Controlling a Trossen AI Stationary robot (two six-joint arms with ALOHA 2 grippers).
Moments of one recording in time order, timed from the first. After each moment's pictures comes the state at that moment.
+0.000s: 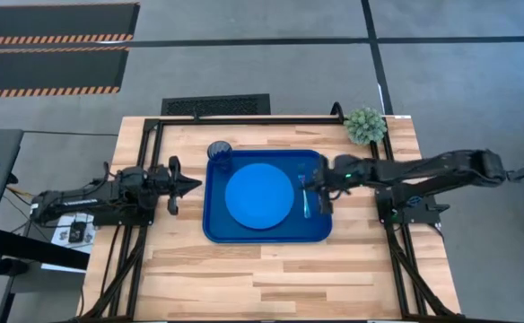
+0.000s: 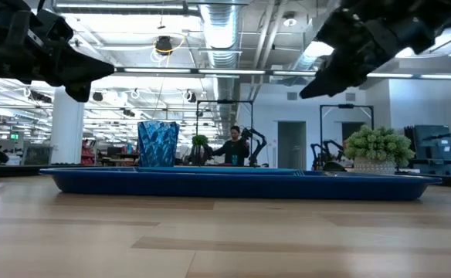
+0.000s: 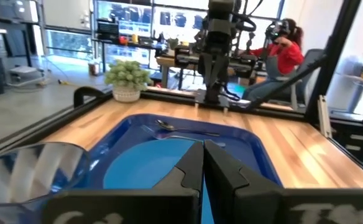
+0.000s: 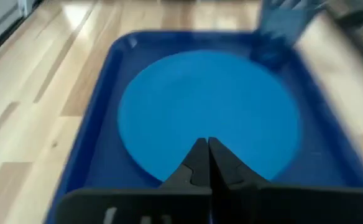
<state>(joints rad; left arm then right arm) 0.18 0.11 0.01 0.11 0.07 -0.12 -0.09 1.07 0.54 0.04 -0.08 -0.06</state>
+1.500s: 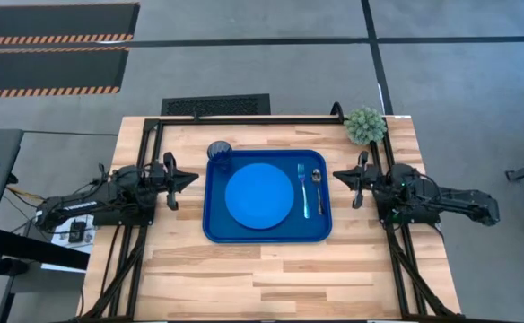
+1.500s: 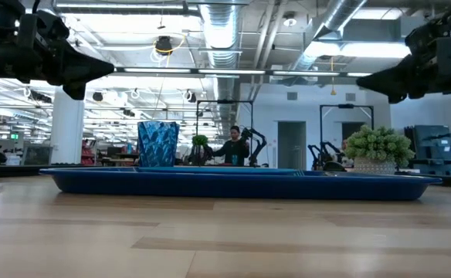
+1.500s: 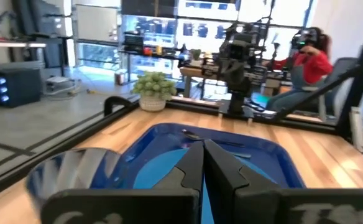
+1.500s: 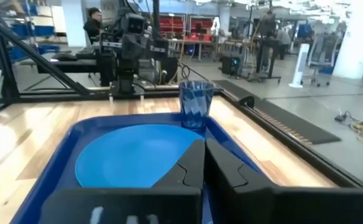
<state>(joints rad) 0.23 0.00 0.01 0.03 0.02 -0.11 -0.22 0.03 0.01 0.02 0.03 -0.03</state>
